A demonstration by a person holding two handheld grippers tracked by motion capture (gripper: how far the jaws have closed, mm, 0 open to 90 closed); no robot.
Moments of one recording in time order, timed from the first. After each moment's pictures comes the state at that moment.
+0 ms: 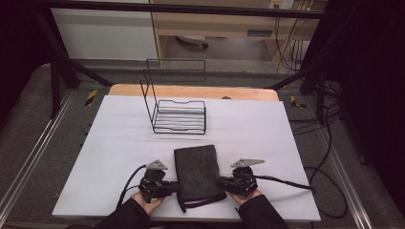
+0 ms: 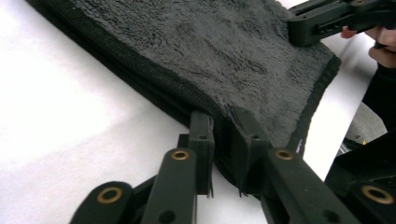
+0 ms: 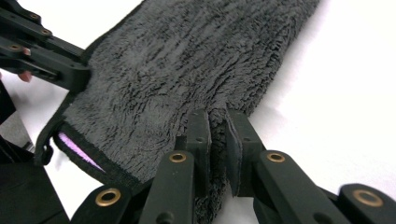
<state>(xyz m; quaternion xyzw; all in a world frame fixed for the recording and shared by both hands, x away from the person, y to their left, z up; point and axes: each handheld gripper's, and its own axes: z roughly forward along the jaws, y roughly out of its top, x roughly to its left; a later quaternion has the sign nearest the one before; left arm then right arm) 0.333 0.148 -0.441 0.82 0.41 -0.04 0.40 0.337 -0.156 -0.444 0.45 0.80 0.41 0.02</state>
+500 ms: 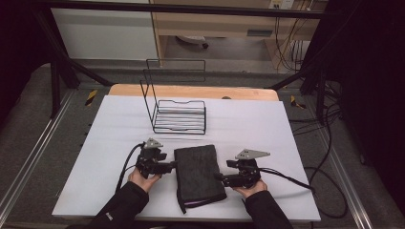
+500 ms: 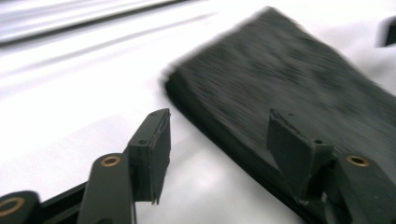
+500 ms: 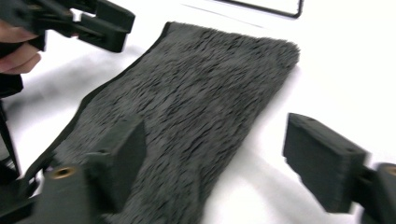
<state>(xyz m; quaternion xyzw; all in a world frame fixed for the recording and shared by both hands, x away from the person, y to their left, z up) 0.398 0.159 -0.425 0.80 0.45 0.09 0.38 0.358 -0.166 -0.428 0.40 0.79 0.46 0.06</state>
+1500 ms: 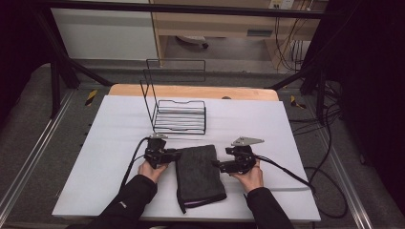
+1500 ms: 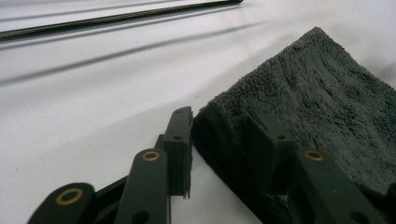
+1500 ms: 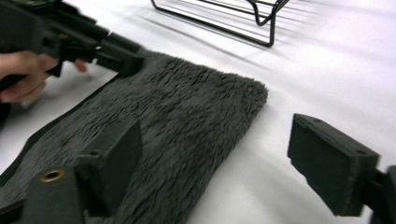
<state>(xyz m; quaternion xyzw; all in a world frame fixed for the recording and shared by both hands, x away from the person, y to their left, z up) 0.431 0.150 -0.450 0.78 0.48 0.05 0.40 0.400 -0.158 -0.430 0.40 0.79 0.45 0.09</state>
